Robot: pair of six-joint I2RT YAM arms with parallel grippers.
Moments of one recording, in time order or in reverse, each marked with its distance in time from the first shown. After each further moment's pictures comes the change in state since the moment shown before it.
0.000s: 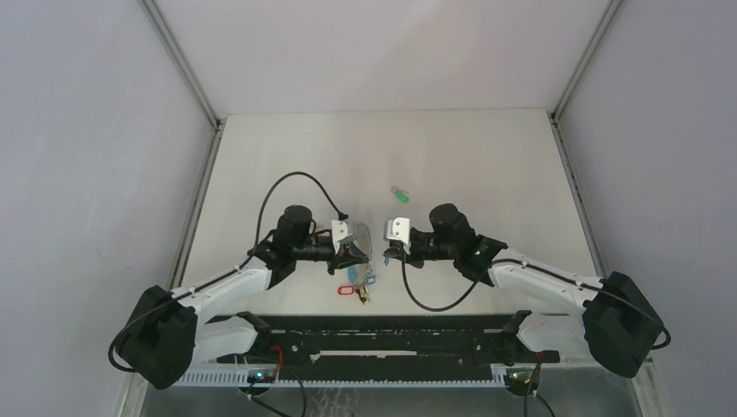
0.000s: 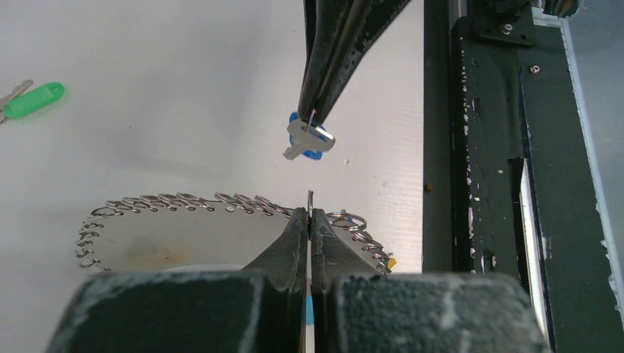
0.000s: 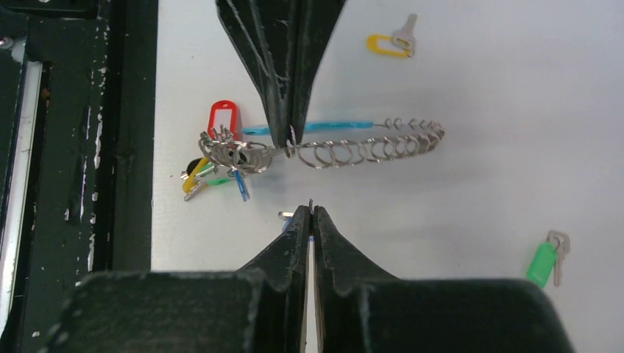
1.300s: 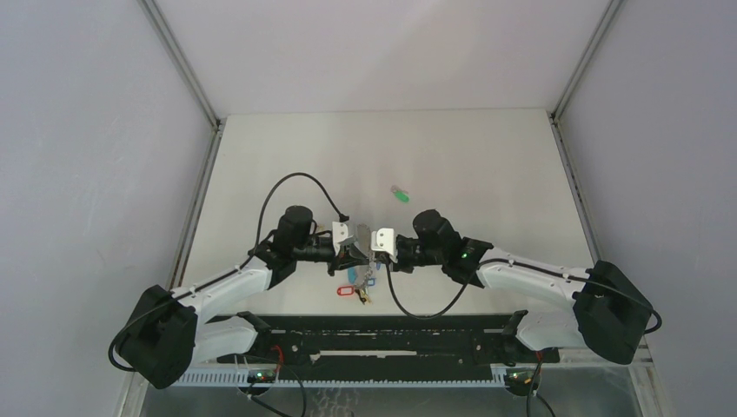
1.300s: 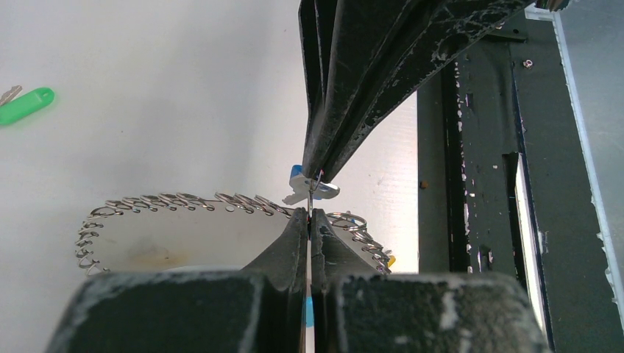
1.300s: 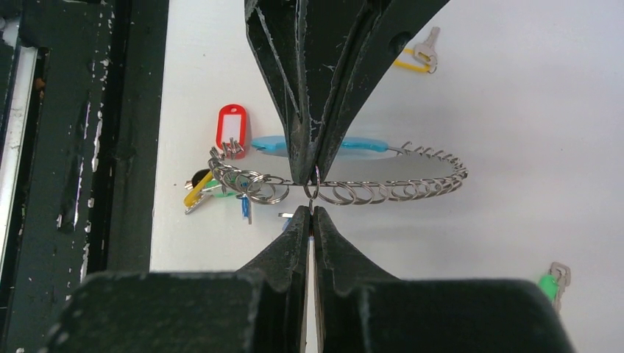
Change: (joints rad) left arm -0.007 0.005 0.000 -0.009 0.020 0.019; right arm 0.121 0.087 0.055 -0.010 0.090 -0.063
